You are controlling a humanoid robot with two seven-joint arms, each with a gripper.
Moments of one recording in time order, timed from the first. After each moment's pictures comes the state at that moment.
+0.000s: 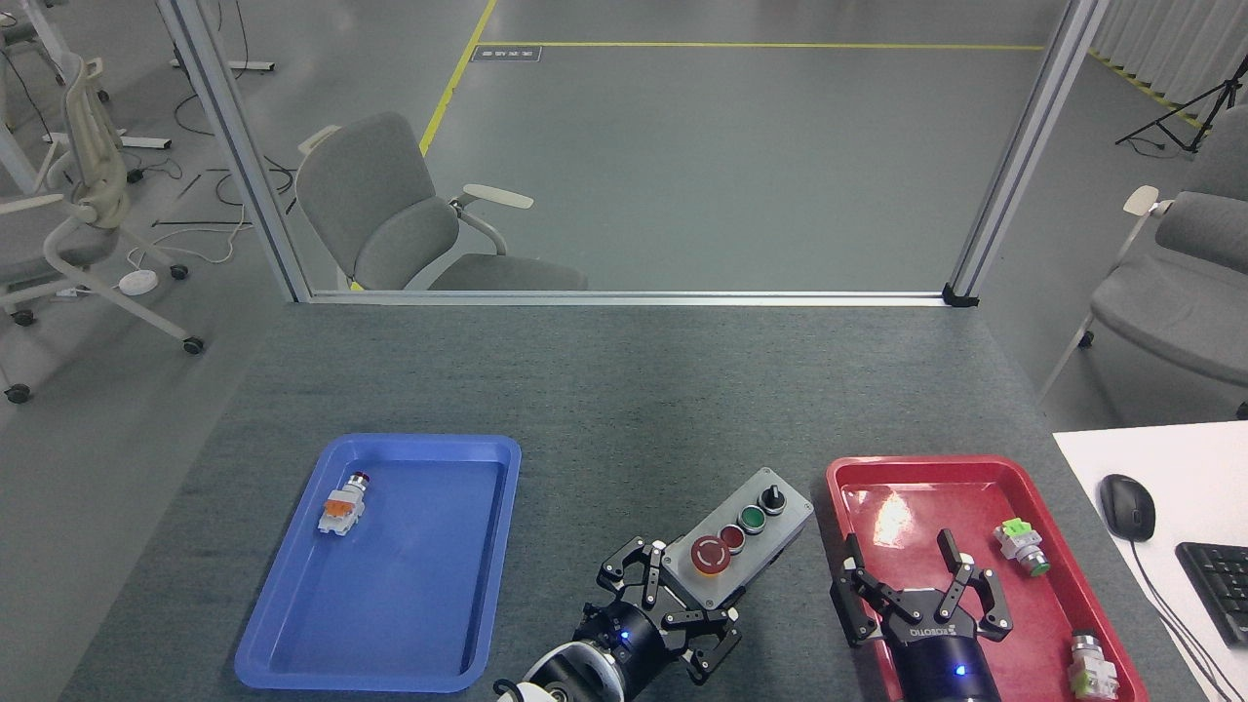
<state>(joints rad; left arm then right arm) -0.34 -0.10 -0.61 -1.05 -1.57 -0.15 0.09 0.03 -0.12 0.08 -1.44 1.39 0.04 -0.20</state>
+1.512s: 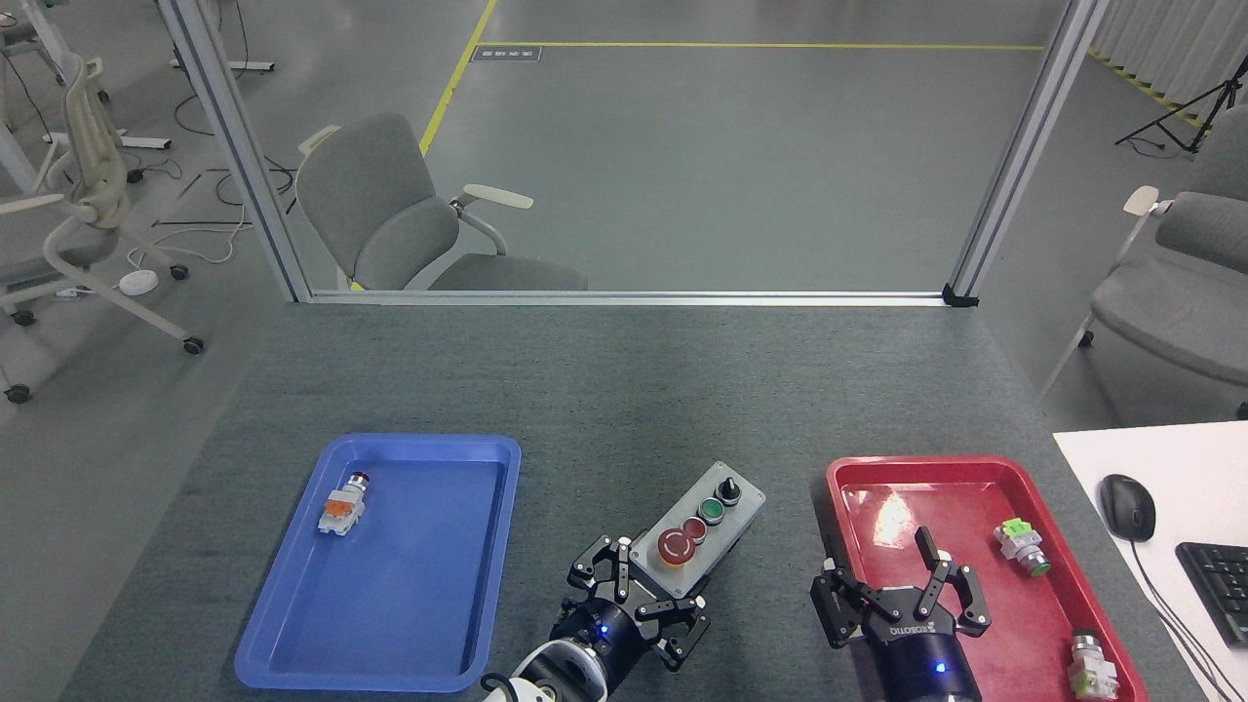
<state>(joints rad) -0.36 -0.09 -0.61 -0.97 -1.56 -0.04 0.12 0.02 -0.11 0.12 -1.44 1.40 0.03 -0.20</state>
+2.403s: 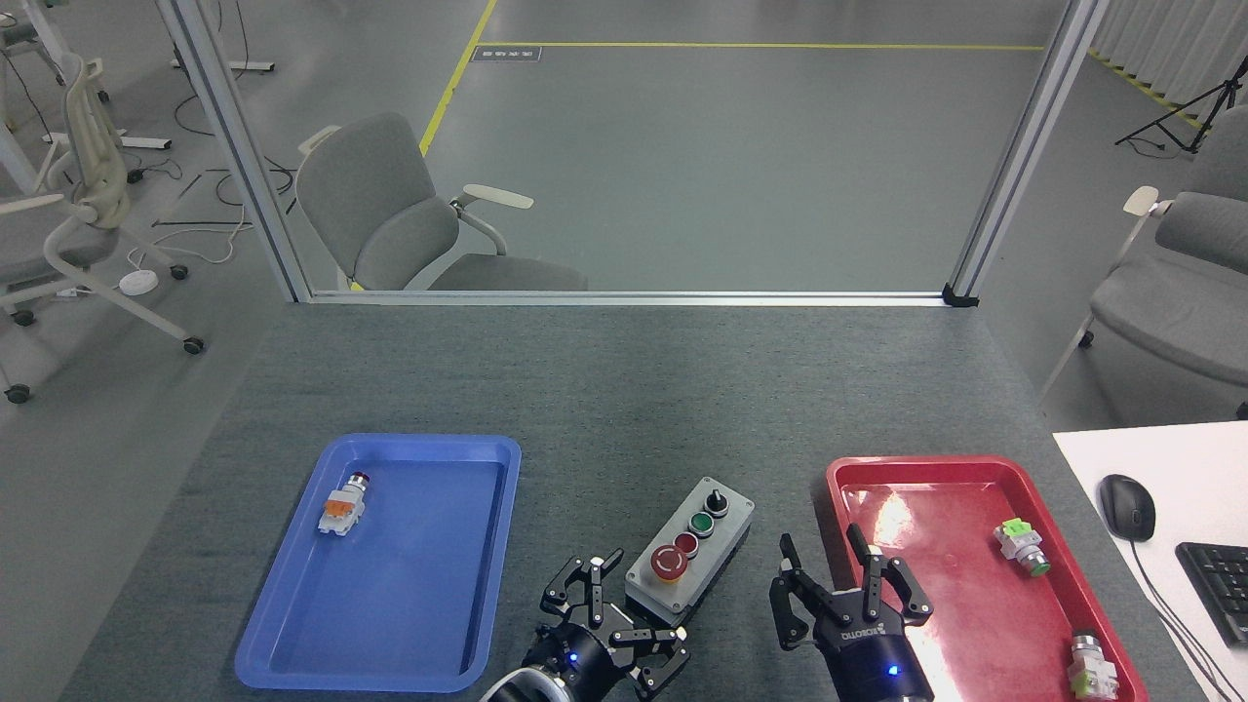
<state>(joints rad) -0.26 0.00 -0.60 -1.13 -1.54 -0.10 0.11 0.01 -0.09 0.21 -1.44 1.40 0.00 -0.20</state>
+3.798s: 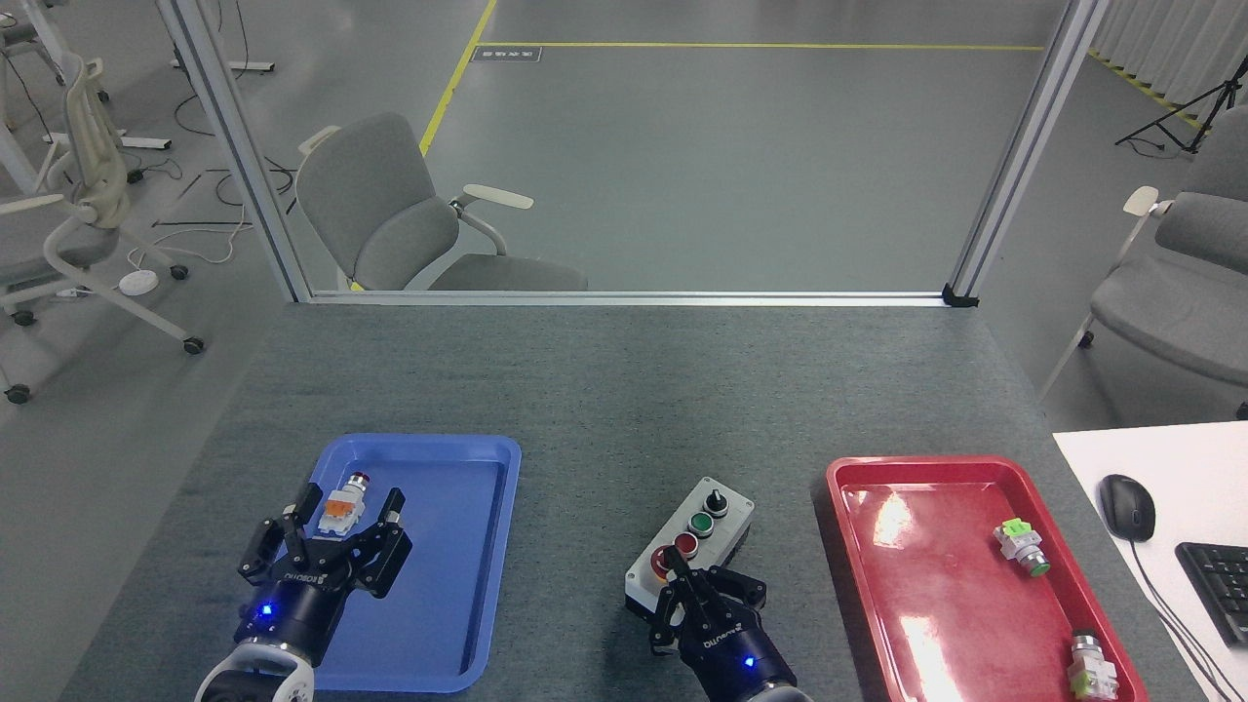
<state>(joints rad) -0.11 0.17 0.04 -1.35 -1.25 -0.25 0.17 -0.12 0.03 0.43 -1.27 1.50 -0.01 -0.07</state>
